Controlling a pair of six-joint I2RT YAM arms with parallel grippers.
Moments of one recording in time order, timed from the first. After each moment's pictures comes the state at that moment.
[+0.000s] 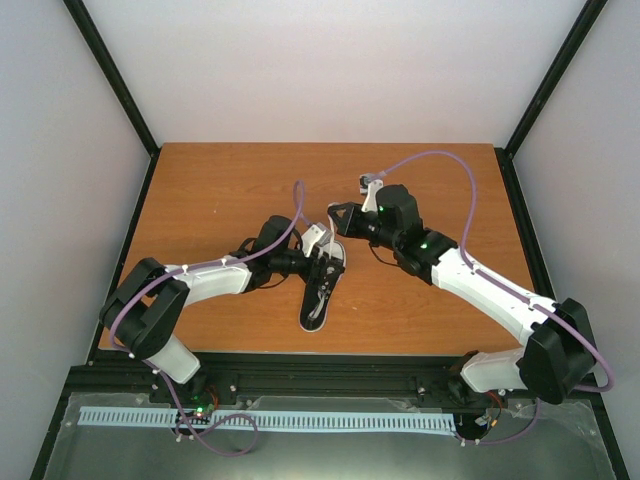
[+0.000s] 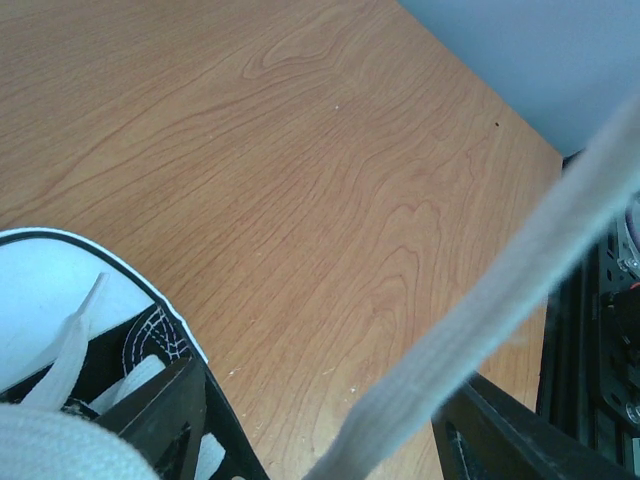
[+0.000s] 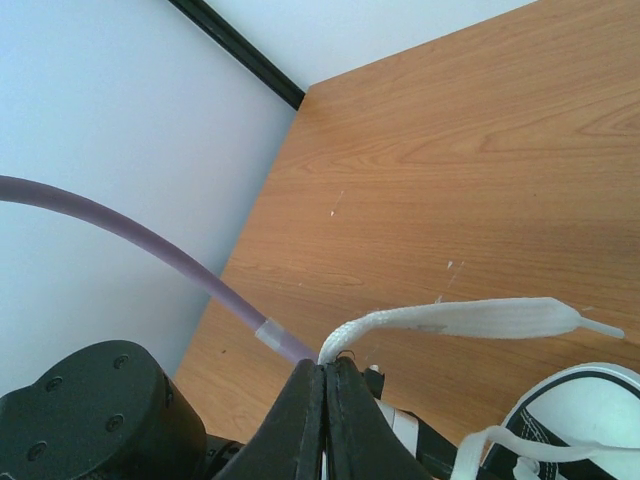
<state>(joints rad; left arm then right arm) -0.65 1.58 0.76 0.22 0.58 -0.22 0.68 1.32 1.01 -0.04 -0.19 0.72</state>
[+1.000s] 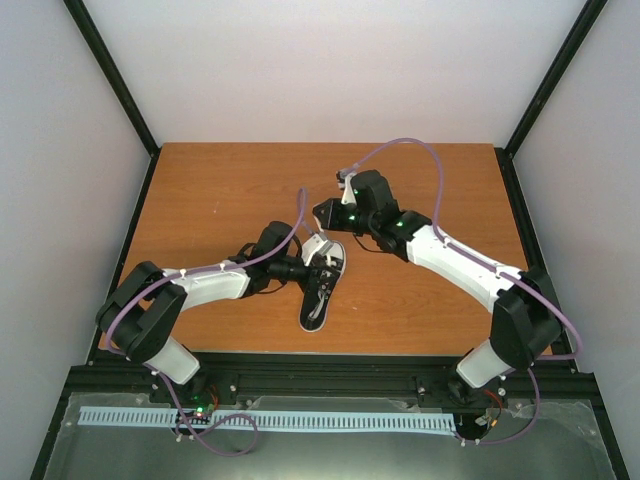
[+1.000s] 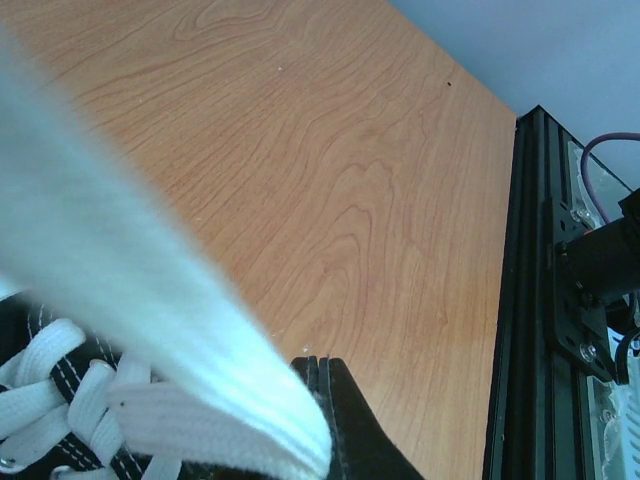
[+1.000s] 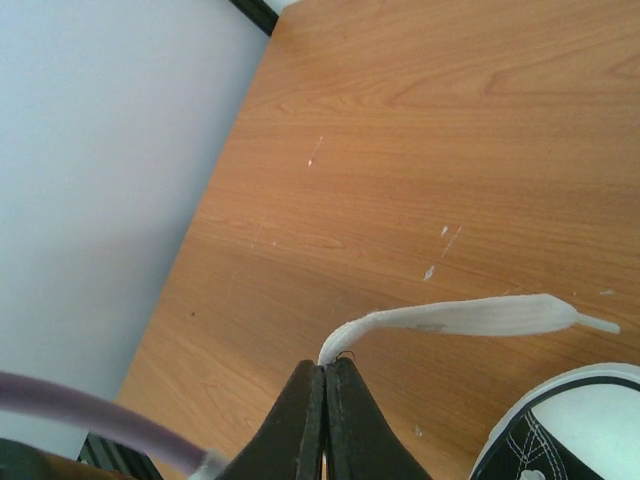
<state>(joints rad) -0.67 1.55 0.72 0.21 0.66 -0.17 0.68 1.53 1.20 -0.17 -0.24 0.67</state>
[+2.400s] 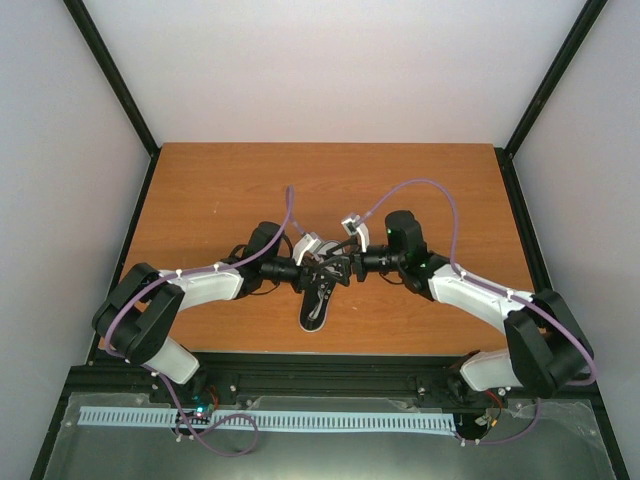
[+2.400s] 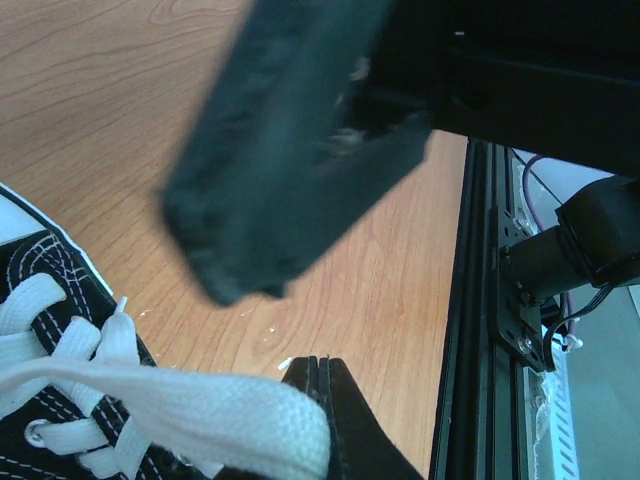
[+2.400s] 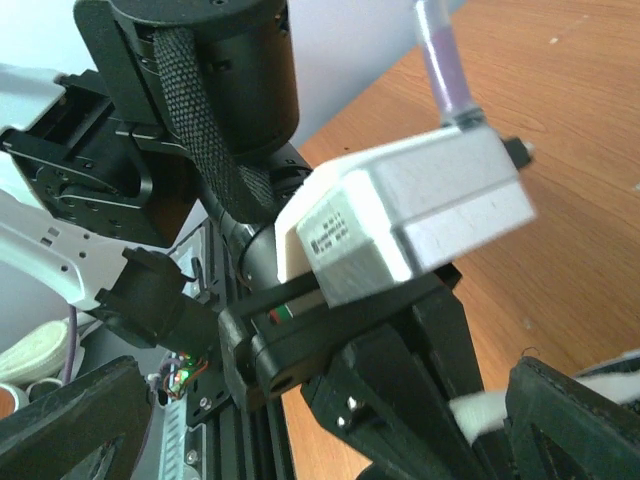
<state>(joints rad) -0.60 1.53 0.66 0.26 0.79 -0.24 0.59 1.39 0.73 0.26 -0.87 0.33</state>
